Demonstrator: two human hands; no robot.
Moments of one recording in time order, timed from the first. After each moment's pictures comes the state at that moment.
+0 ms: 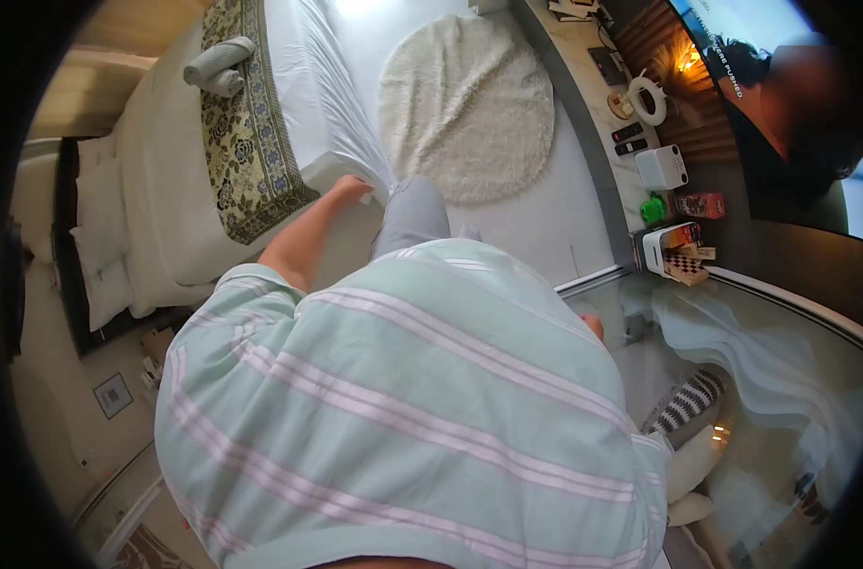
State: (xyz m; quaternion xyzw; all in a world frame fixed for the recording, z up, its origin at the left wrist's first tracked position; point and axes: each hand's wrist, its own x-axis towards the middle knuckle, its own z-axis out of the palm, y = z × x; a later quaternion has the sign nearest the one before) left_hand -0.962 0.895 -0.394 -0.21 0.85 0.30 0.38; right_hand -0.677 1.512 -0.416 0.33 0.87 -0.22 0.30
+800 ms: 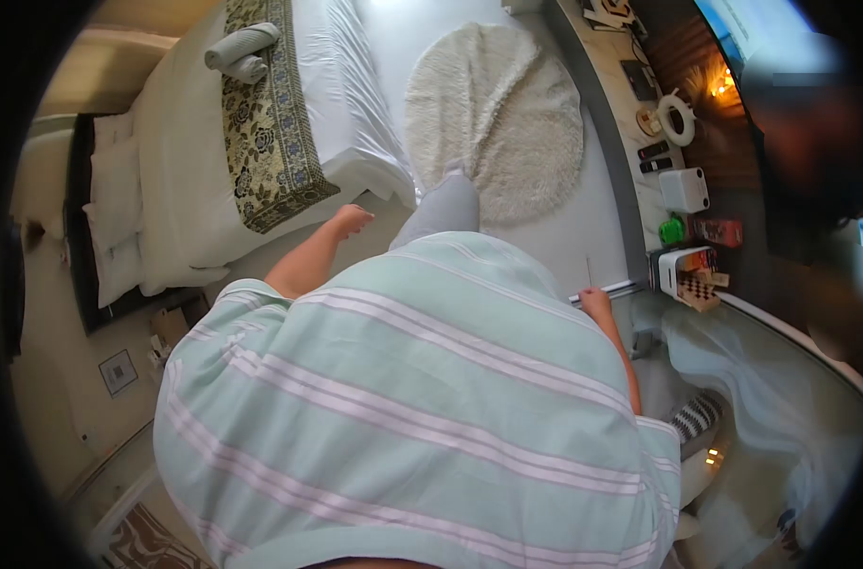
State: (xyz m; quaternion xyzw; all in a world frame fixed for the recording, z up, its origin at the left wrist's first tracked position) left_hand -0.905 0.861 -0.370 -0.29 0.80 0.23 0.48; right_hand -0.787 1.472 -0.403 0.21 0.89 -0.24 0.33
